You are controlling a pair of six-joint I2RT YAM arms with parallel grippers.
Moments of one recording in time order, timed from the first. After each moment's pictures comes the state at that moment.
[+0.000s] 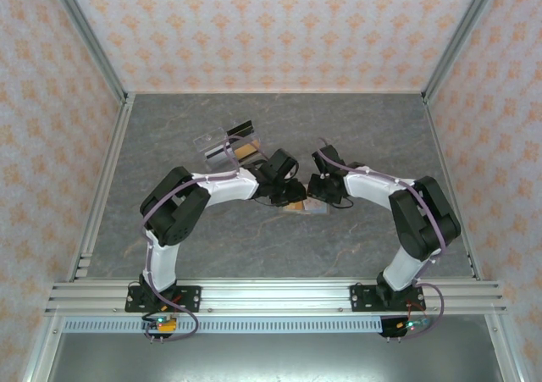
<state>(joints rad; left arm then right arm) -0.72 1.98 1.25 -0.26 0.30 -0.96 0.48 1.68 0.93 -0.43 -0.07 0.72</state>
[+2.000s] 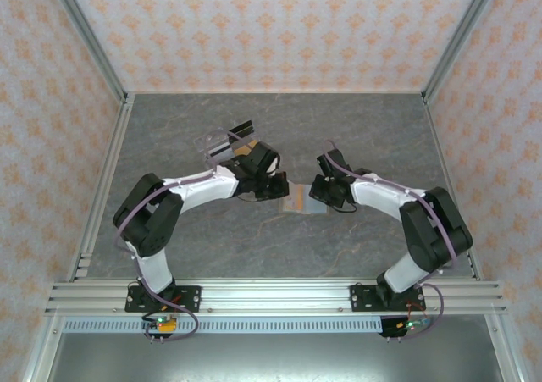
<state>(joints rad) -0.64 1.77 1.15 -0.34 0.31 -0.77 0.48 1.55 0.85 -0.38 -0.09 0.83</state>
